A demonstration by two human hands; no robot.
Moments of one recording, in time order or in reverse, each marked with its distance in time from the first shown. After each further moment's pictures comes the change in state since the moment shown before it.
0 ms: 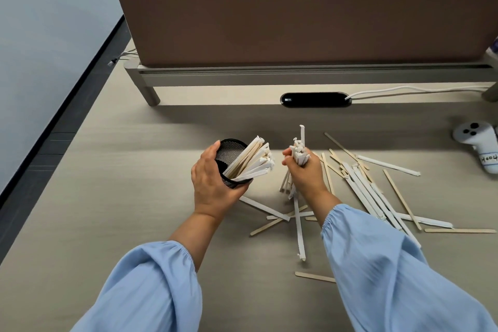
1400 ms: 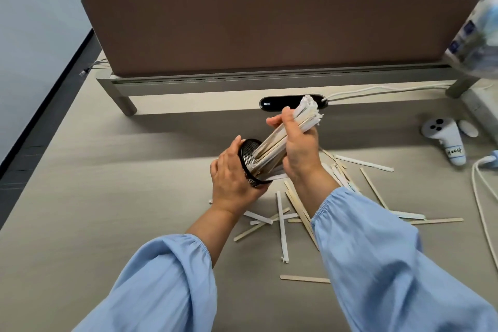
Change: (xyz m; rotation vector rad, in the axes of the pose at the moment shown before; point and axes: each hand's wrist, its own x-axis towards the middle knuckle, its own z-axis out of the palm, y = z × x) left_hand 0.011 0.050 0.044 -0.008 -0.140 0.092; right_hand 0.009 -0.087 -0.012 0.529 0.141 0.037
